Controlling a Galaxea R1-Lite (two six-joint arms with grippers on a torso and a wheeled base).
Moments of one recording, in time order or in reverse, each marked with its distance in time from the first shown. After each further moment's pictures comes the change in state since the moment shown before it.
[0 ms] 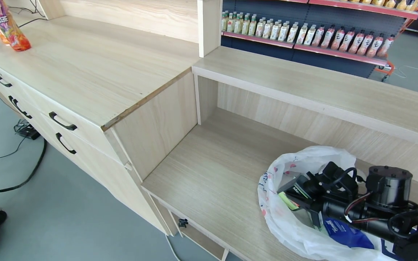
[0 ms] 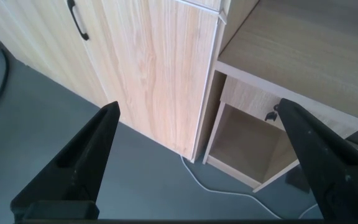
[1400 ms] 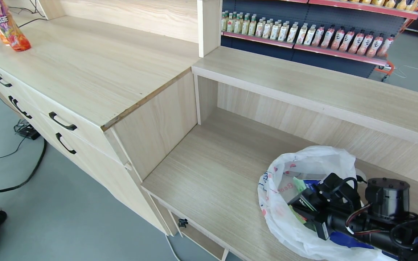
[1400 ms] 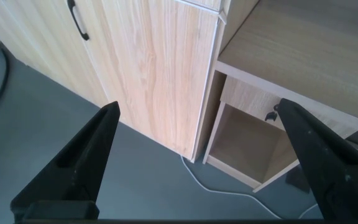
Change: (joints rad) left arm 0.001 0.000 0.000 0.000 0.000 0.000; right arm -0.012 0.039 0.076 0.000 -0.077 0.053
